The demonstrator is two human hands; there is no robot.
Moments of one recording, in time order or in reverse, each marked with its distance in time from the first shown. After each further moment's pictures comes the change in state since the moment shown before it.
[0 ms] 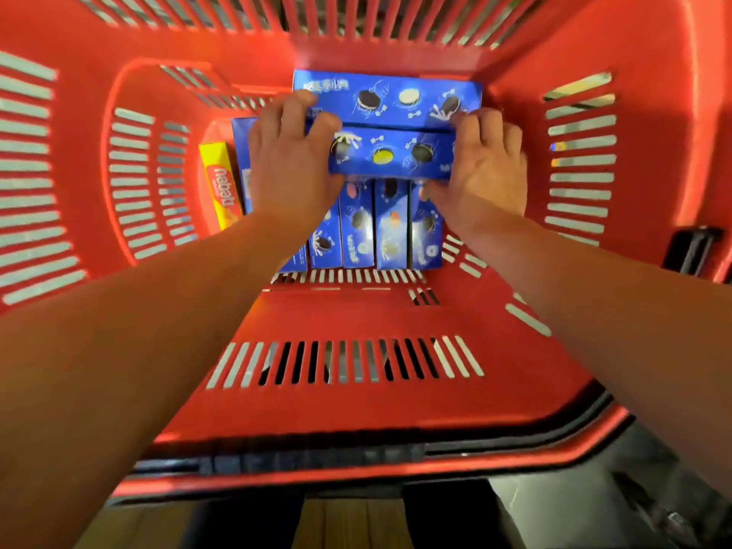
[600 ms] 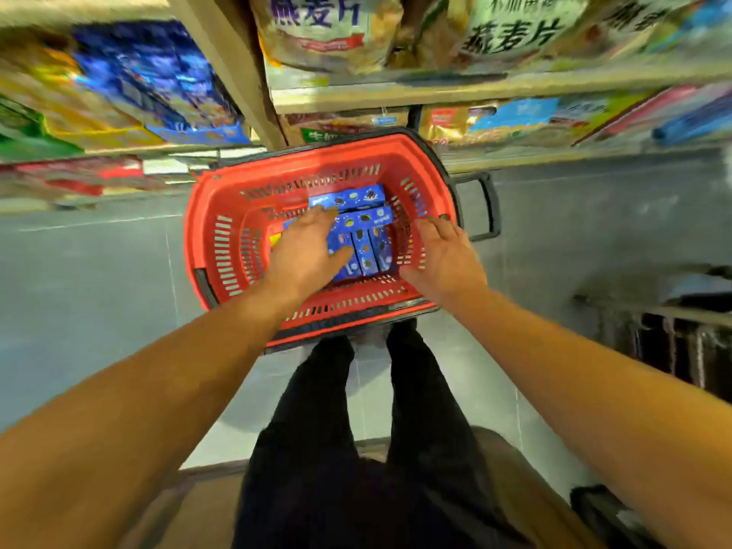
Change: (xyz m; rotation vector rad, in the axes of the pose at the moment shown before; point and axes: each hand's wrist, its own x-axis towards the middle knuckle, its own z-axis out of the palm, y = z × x) left_hand -0.134 0.139 -0.363 -0.156 -0.355 0.115; right_hand -0.247 -0.034 -0.332 0.258 -0.137 0.108
